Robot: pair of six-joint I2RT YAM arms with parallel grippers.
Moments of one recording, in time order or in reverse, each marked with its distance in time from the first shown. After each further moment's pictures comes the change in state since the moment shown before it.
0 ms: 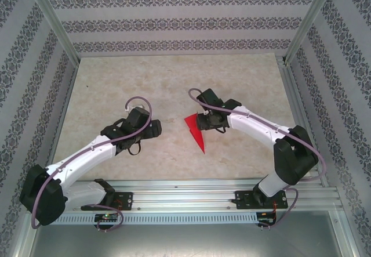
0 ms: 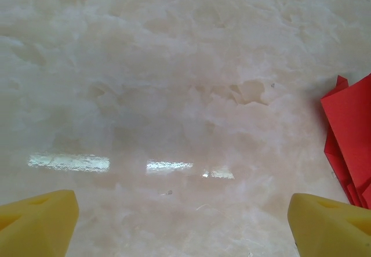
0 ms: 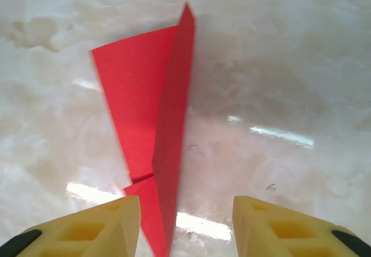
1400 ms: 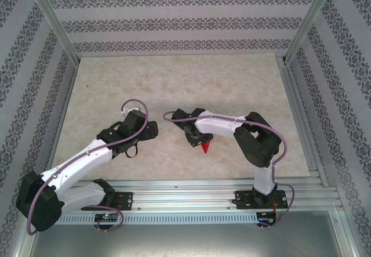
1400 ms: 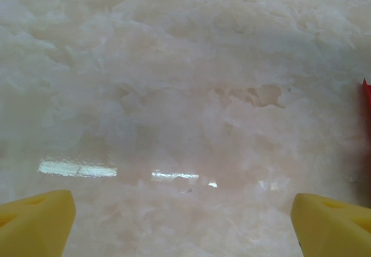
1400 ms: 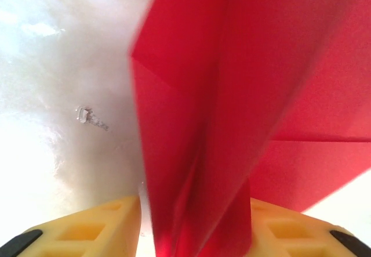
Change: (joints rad) left arm 0.000 -0.056 -0.035 -0.019 -0.043 -0.001; right arm 0.174 0.346 0.126 -0.188 0.219 0.085
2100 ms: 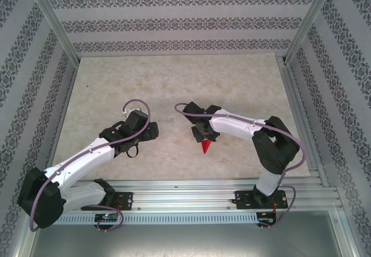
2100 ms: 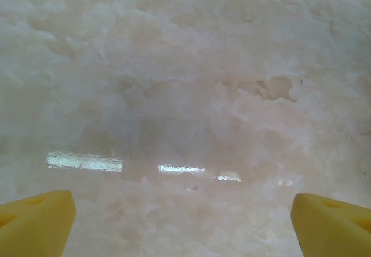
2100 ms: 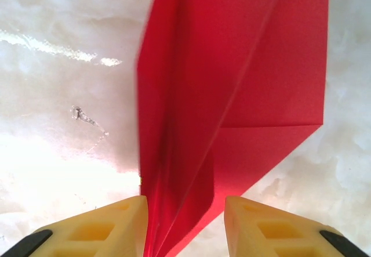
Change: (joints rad) left arm 0.000 0.038 0.000 -0.003 0.000 0.000; right arm -0.092 -0.176 -0.116 0.091 -0.109 0.005
